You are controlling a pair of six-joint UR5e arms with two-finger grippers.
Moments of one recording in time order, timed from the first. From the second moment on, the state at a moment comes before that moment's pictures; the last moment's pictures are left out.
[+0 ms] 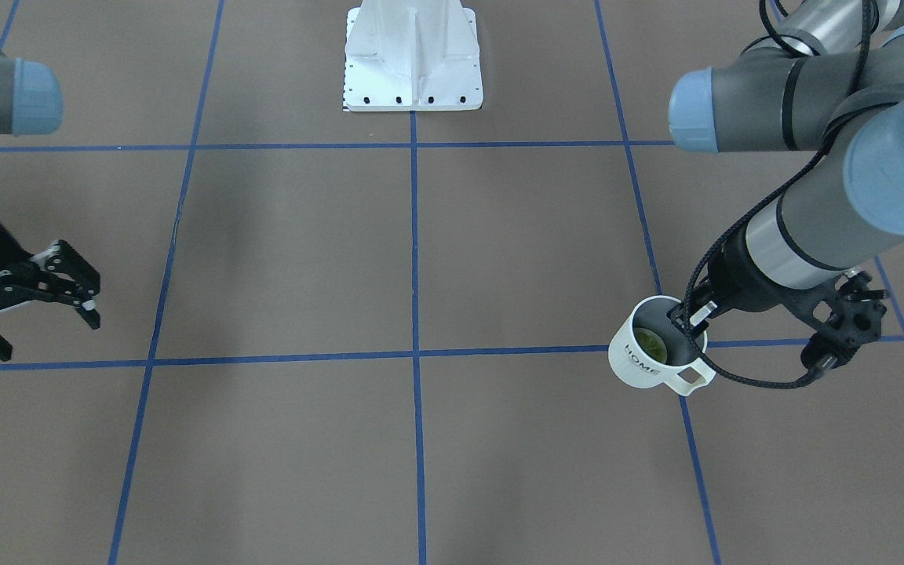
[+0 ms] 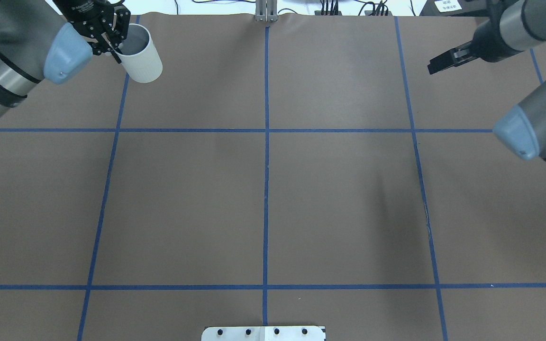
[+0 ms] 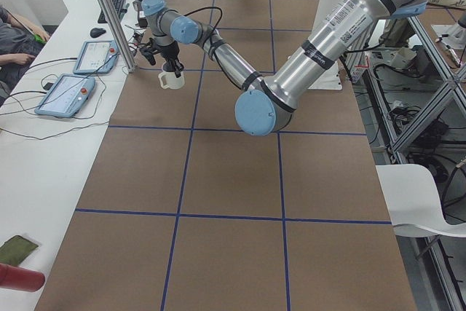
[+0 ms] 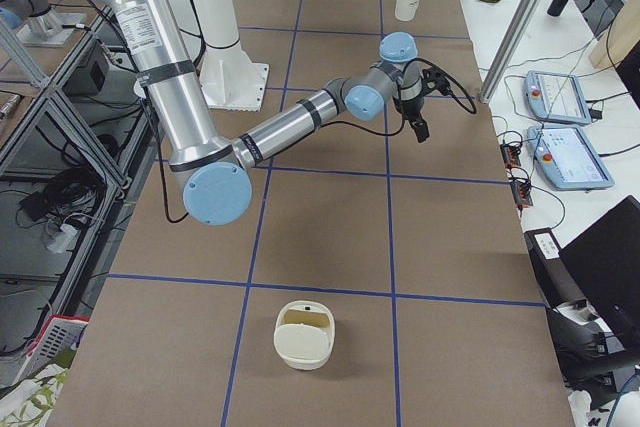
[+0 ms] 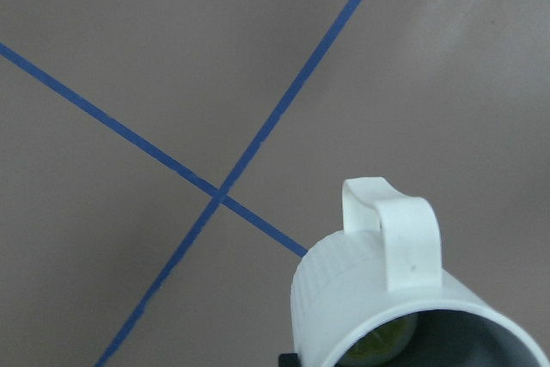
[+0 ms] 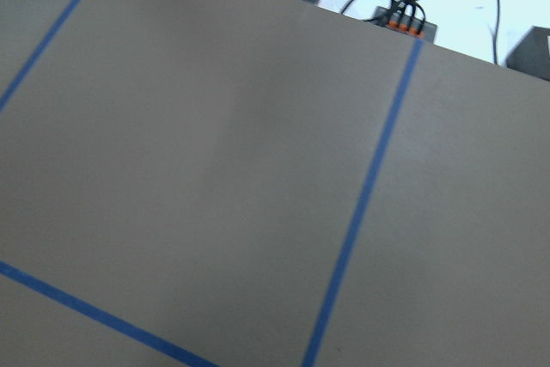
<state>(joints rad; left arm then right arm) -1.07 -2.34 -1.47 -1.39 -2.34 -1.44 1.04 -1.21 1.74 -1.18 2.03 0.54</state>
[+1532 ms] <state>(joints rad) -0.99 -2.51 -1.24 -1.63 -2.64 -1.88 0.46 -1.07 1.71 -0.73 1.28 0.52</state>
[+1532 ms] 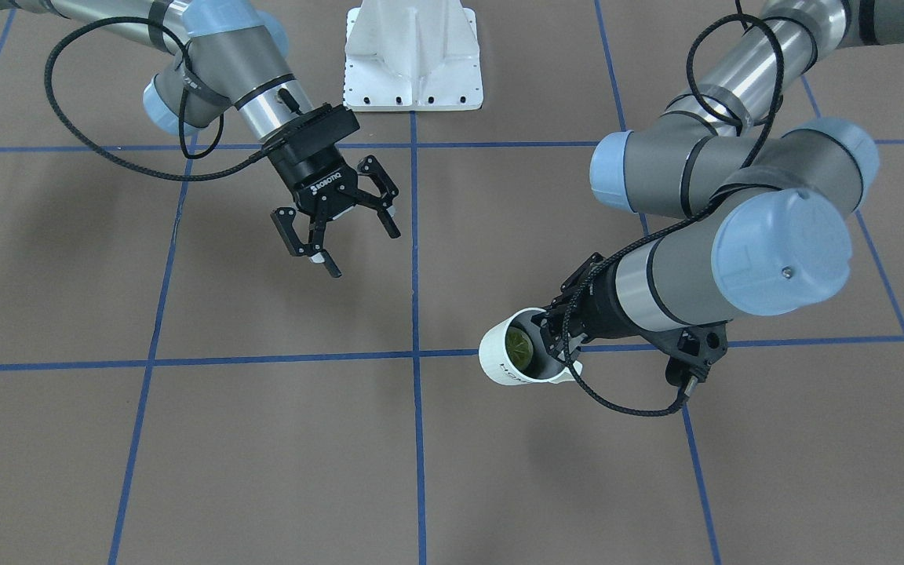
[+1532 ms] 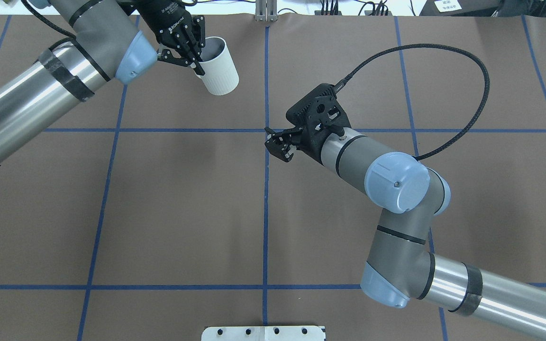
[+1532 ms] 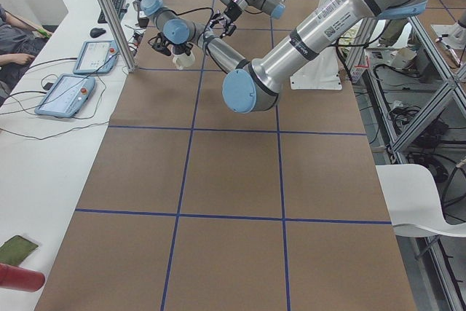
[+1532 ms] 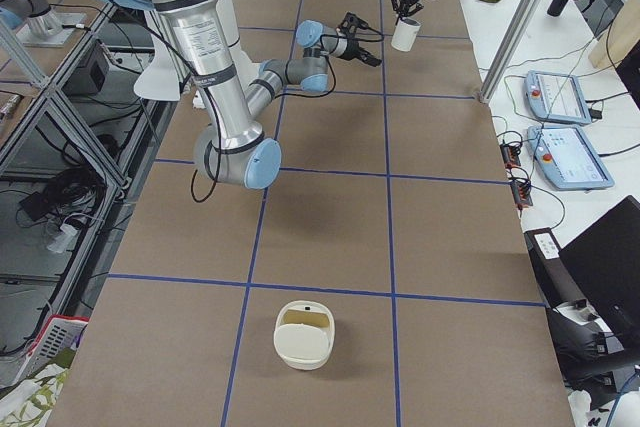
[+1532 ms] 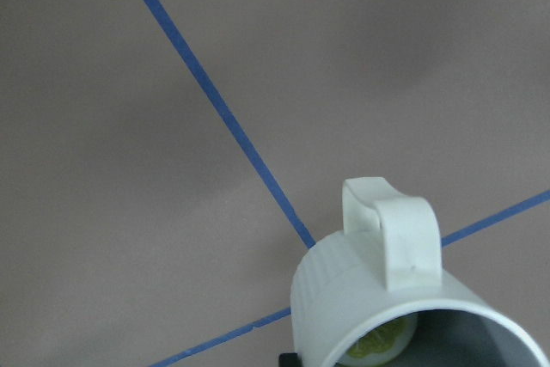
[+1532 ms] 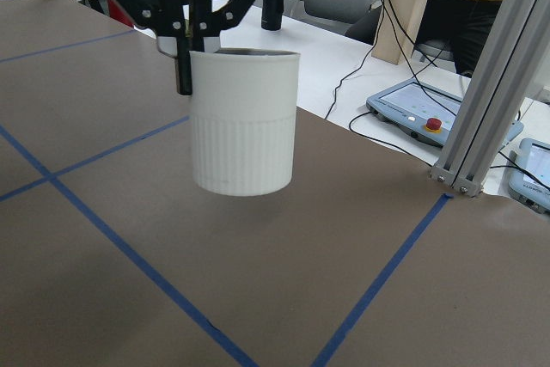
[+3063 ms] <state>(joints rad) -0.87 -2.53 -1.25 -1.77 -2.73 -1.97 0.45 -1.06 1.70 -0.72 1.26 0.53</state>
